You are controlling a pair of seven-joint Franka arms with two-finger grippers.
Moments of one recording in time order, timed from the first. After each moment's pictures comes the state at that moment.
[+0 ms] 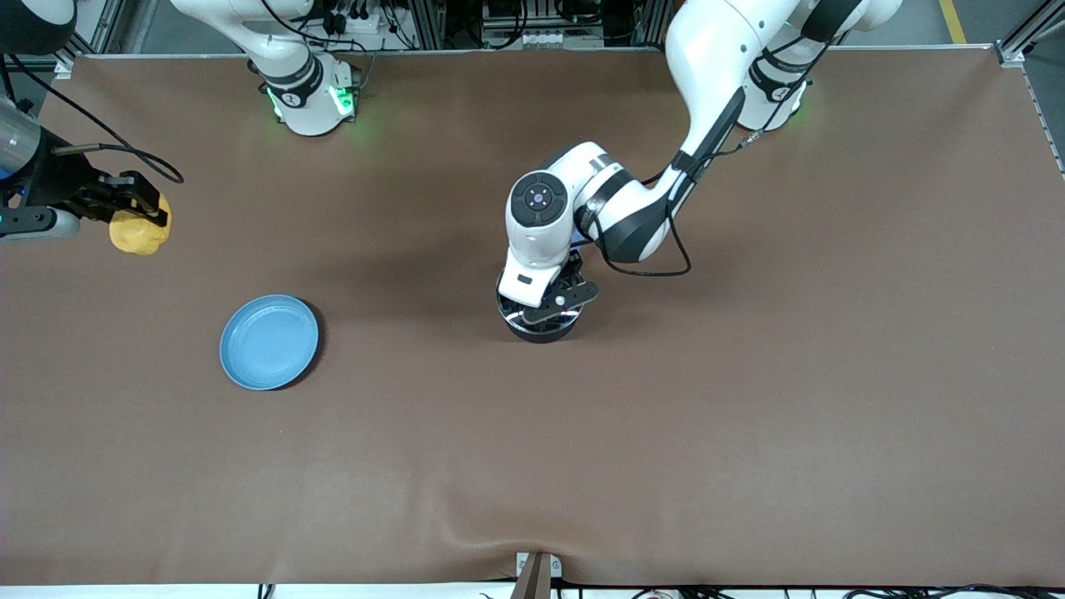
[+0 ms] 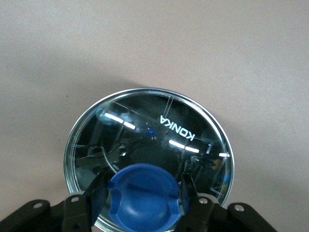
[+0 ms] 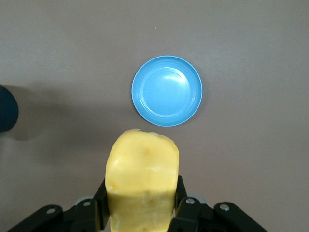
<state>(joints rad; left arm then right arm) -0.66 0.71 -0.18 -1.38 0.08 2.05 -1.22 -0.02 -0.09 -0.01 -1.77 0.06 1.61 -0.09</state>
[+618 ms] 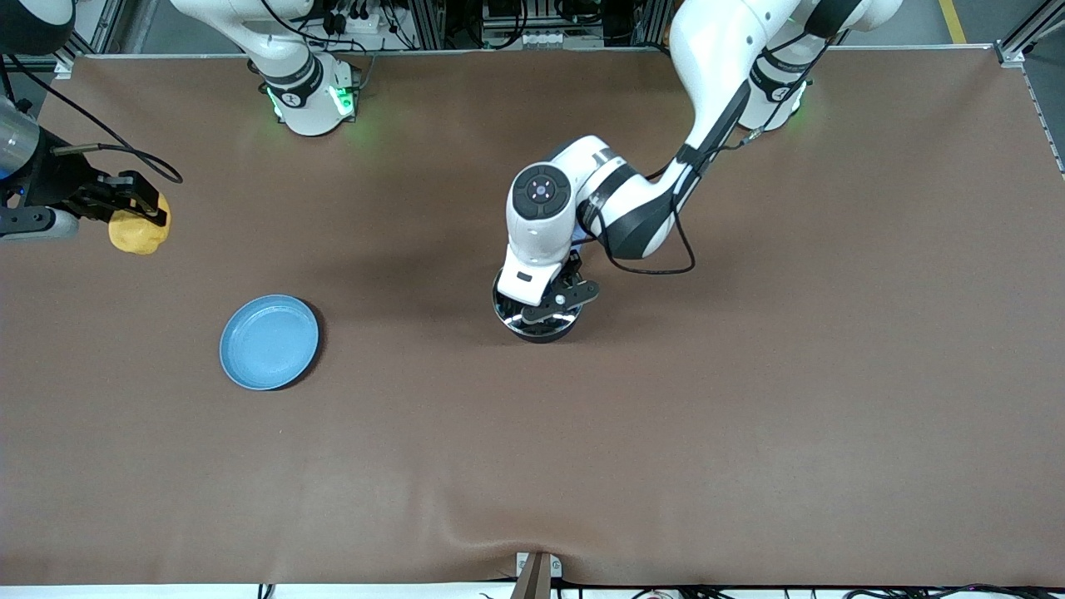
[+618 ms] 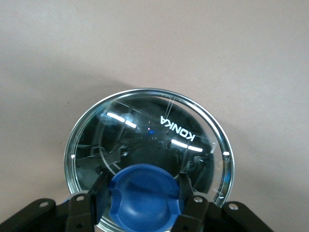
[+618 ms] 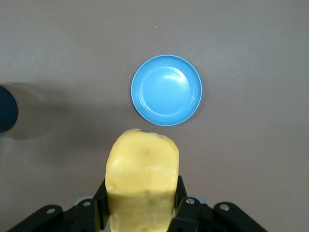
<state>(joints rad) -0.66 0.66 -0.18 -1.36 0.08 2.02 -1.22 -0.02 -0.09 -0.01 -1.77 0.06 1.61 -0.09</state>
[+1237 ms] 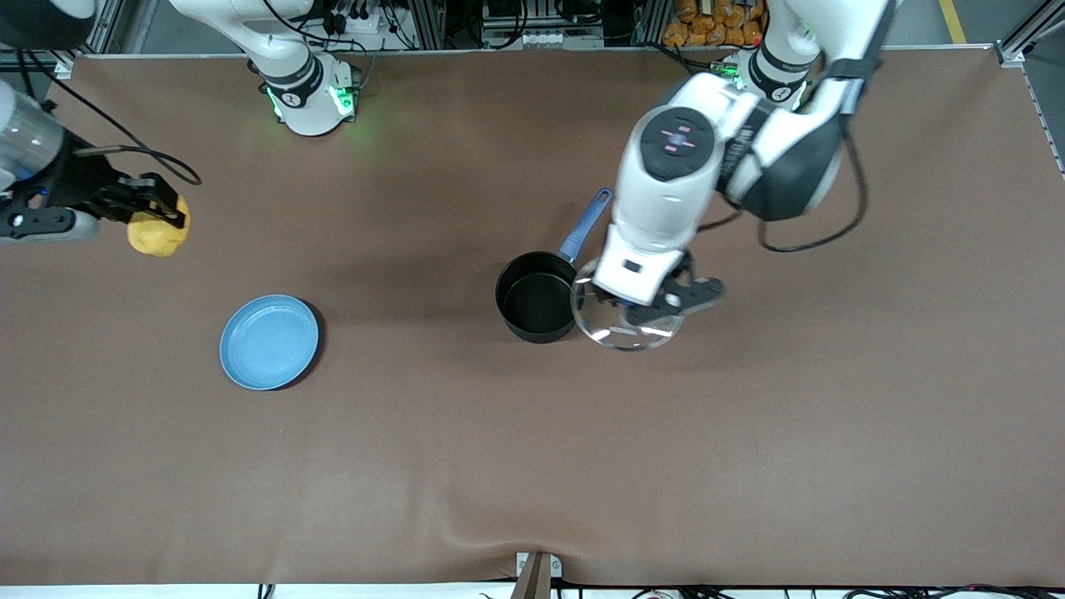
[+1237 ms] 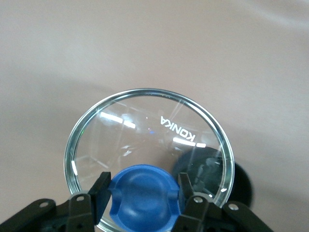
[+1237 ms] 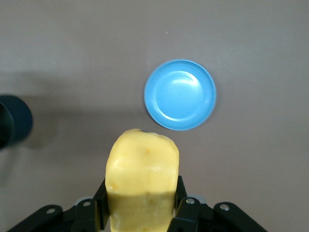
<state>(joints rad) -0.44 0.44 -0.16 -1.35 0.12 1.79 -0.88 0.07 -0.09 0.00 -1.77 0.08 1.66 0.08</state>
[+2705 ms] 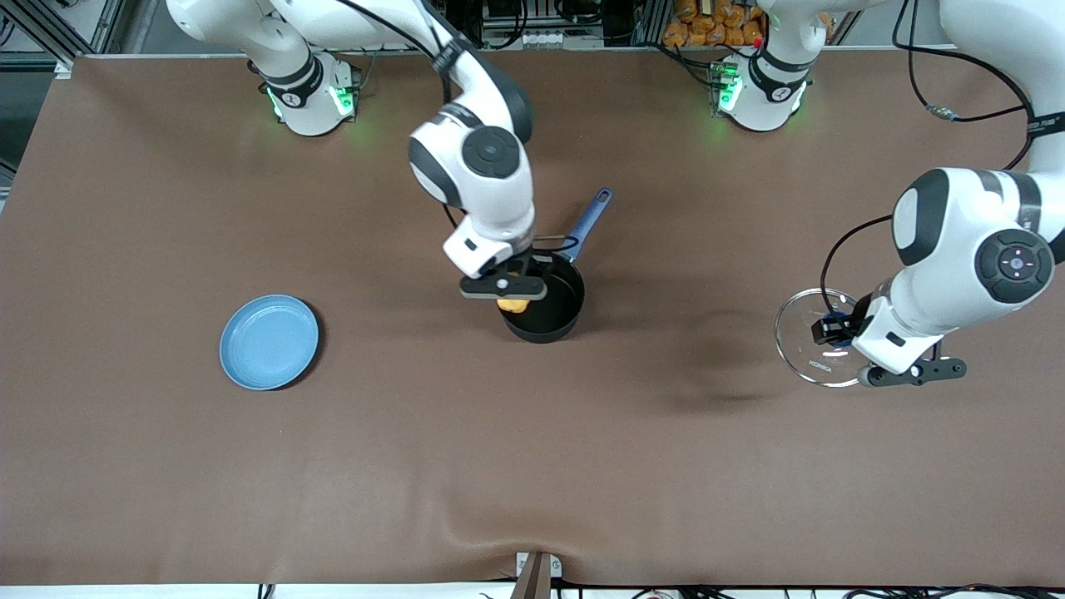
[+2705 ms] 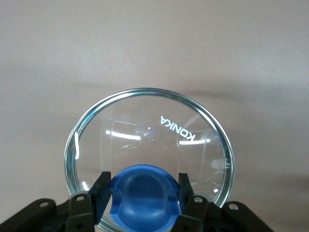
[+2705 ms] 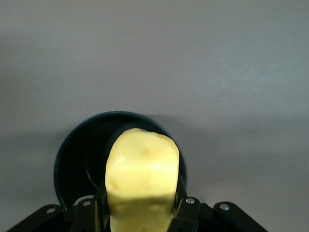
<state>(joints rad) 0.07 0.33 -0.18 -1.77 0.10 2.03 -0.25 0.78 0.60 0.01 -1.50 -0.06 2.15 0.84</state>
